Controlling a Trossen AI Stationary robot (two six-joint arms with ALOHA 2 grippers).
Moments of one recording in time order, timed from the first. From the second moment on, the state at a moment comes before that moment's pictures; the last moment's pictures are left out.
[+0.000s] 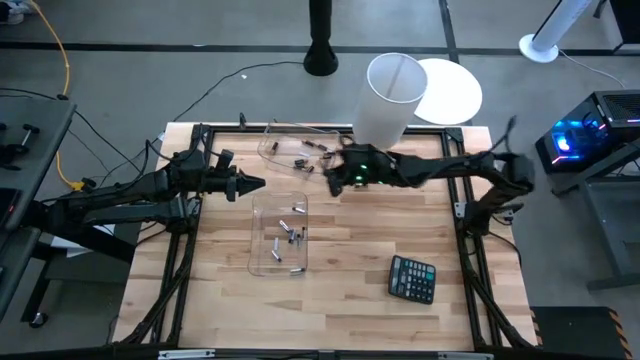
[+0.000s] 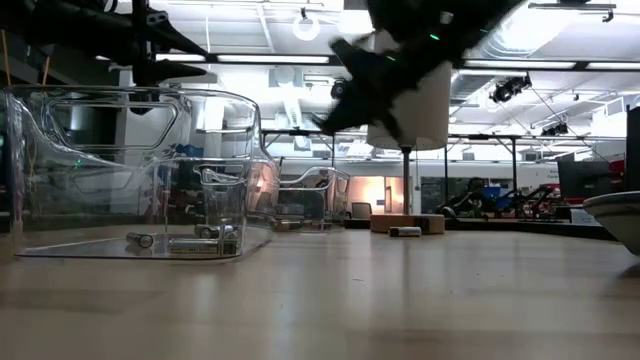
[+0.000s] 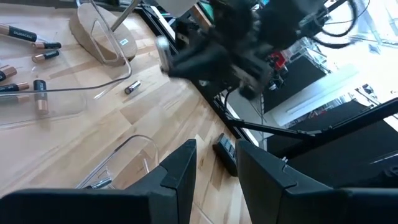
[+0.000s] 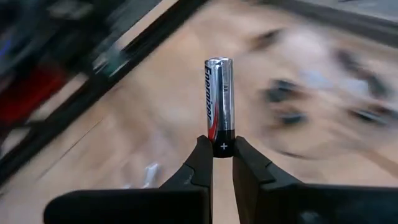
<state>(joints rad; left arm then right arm) 0.33 0.60 0.43 -0.06 0.22 -0.81 -0.20 1.63 1.07 0.01 0.06 0.57</state>
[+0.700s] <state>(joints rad) 0.33 0.60 0.43 -0.06 0.22 -0.81 -0.02 1.97 1.73 -0.70 -0.13 0.22</state>
